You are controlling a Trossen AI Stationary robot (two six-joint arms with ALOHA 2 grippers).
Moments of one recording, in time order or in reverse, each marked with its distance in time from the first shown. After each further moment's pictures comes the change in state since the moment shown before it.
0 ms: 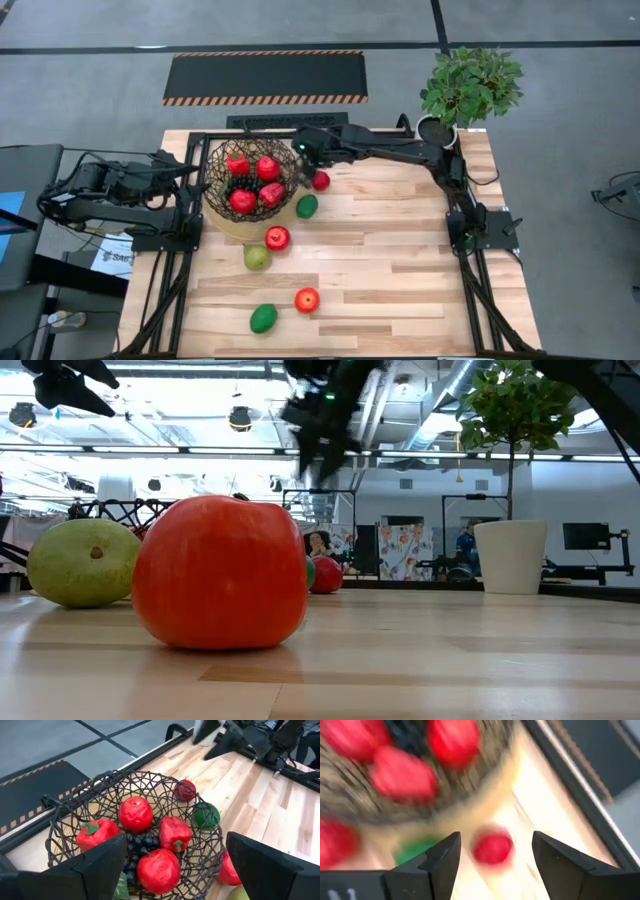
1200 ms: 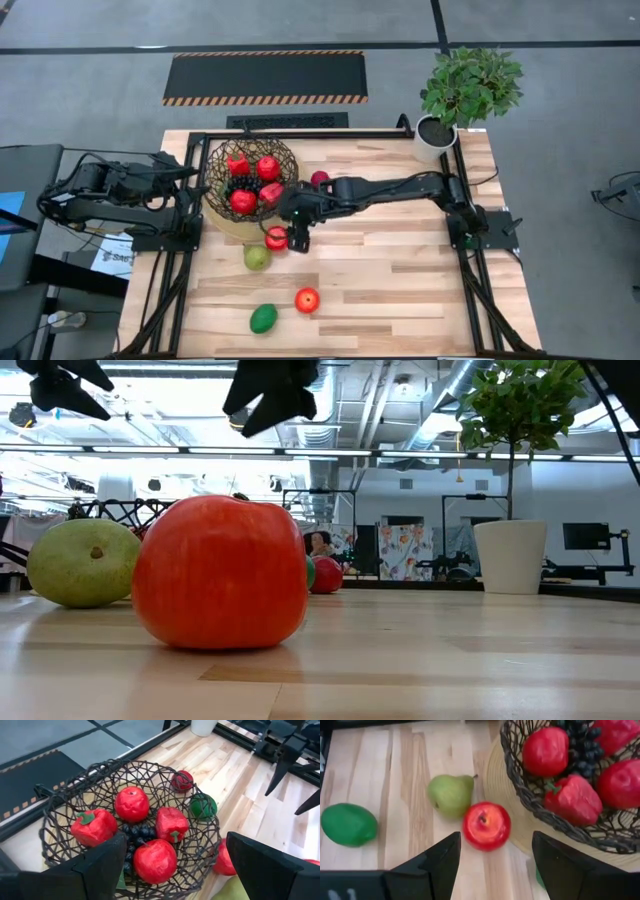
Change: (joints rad) left arm 0.000 0.000 0.000 -0.033 0.039 -0.027; right arm 0.316 0.007 -0.011 0.177 -0.146 -0.068
